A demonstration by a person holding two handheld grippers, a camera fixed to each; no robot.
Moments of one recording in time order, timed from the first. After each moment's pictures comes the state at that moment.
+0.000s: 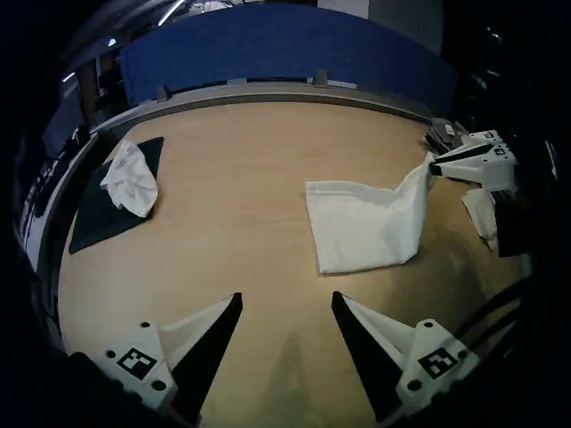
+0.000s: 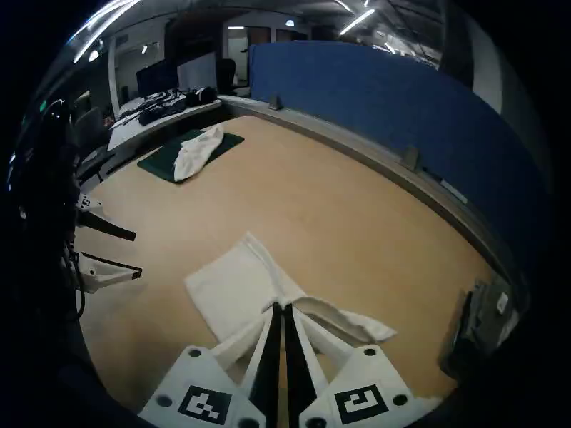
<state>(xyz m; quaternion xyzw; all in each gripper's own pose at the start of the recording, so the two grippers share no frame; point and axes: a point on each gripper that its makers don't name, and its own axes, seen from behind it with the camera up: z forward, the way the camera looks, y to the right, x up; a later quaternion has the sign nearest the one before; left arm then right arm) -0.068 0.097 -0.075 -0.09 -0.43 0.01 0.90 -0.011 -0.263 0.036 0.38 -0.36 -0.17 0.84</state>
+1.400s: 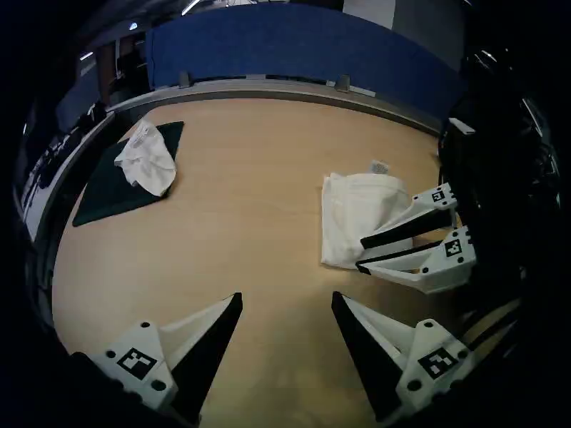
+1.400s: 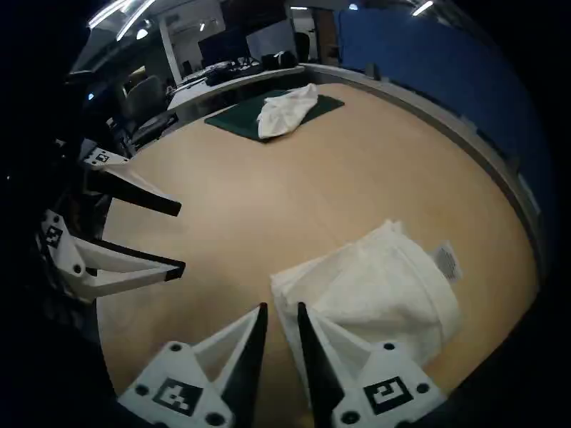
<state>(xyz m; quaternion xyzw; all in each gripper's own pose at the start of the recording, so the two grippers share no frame) -0.076 0.077 -0.084 -0.05 -0.43 -0.03 0.90 -0.097 -0.375 -0.036 0.52 -0.40 -0.18 0.74</state>
